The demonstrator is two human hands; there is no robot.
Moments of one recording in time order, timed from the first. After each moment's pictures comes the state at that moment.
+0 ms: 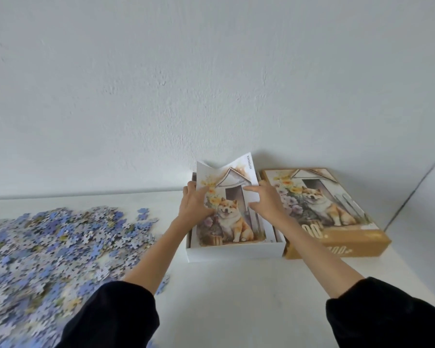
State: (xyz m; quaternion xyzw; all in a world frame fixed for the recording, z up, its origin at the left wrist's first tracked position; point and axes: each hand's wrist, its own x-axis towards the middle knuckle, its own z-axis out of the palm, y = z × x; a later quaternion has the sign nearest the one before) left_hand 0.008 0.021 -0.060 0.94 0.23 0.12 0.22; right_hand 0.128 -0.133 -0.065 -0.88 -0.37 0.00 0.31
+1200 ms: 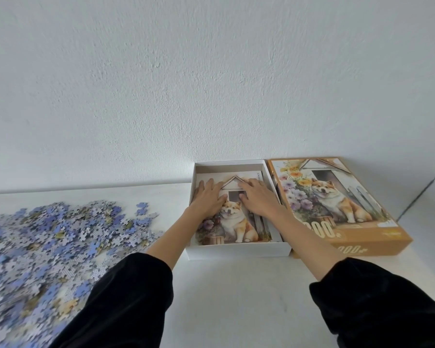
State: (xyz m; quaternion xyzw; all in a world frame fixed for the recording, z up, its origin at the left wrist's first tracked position) left_hand 0.057 0.038 -0.104 0.97 0.19 0.00 0.14; right_hand 0.147 -0.098 -0.095 -0.90 -0.41 0.06 0.12
